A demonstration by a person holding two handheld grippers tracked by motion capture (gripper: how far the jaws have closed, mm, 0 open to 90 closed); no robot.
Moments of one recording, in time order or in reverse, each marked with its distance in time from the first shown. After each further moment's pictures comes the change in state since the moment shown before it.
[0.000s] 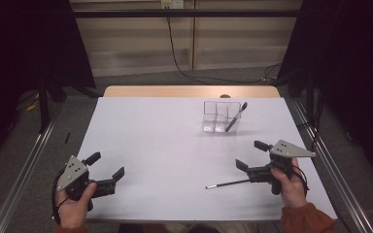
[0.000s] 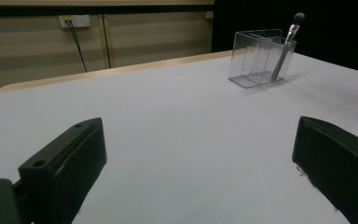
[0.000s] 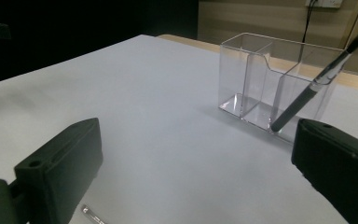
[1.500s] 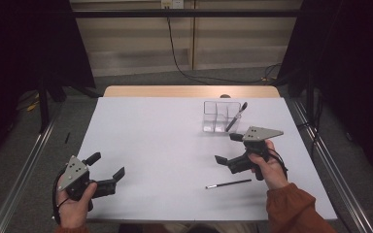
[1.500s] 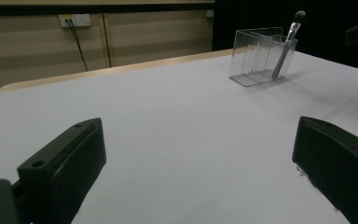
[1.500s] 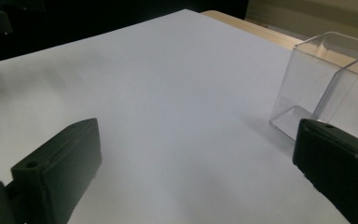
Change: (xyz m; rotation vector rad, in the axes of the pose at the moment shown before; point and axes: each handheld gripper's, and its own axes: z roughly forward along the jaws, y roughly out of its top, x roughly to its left) left arm -0.001 0.000 0.000 0.002 0.002 0.002; right arm 0.006 0.026 0.057 0.140 0.188 -0.085
